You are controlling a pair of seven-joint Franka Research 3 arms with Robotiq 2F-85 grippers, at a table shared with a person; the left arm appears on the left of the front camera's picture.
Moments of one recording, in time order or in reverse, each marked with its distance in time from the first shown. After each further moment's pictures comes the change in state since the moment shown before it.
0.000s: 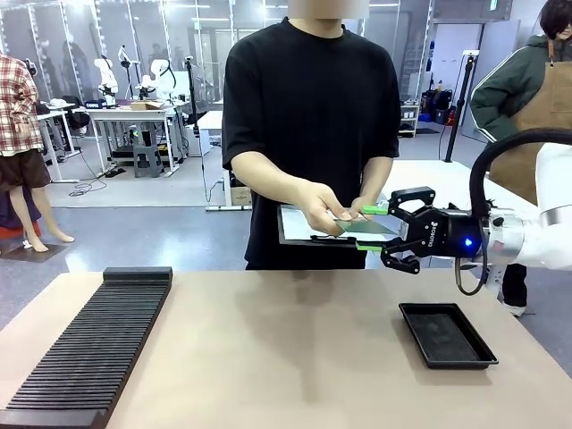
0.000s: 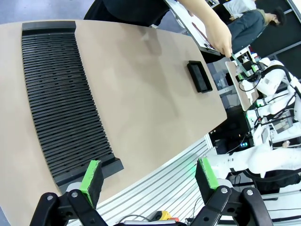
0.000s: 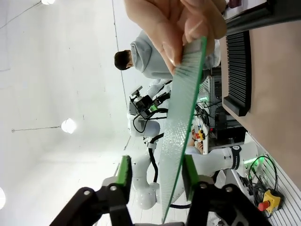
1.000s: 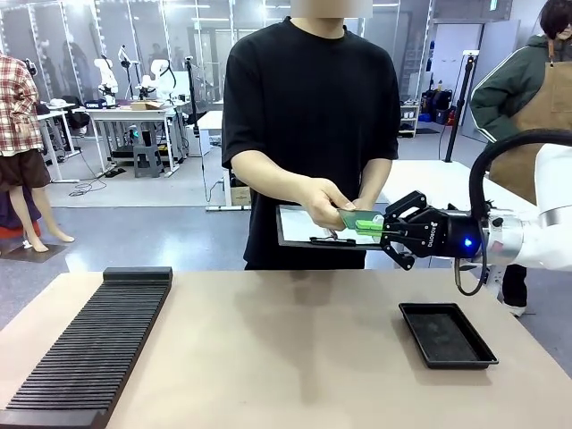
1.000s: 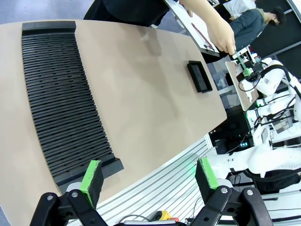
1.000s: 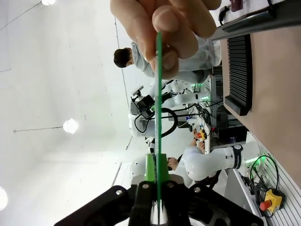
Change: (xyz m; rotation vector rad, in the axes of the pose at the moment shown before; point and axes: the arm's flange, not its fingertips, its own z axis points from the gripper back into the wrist) left arm 0.000 0.000 0.000 0.000 0.000 0.000; right arm 0.001 0.000 0.002 0.009 -0.002 -0.008
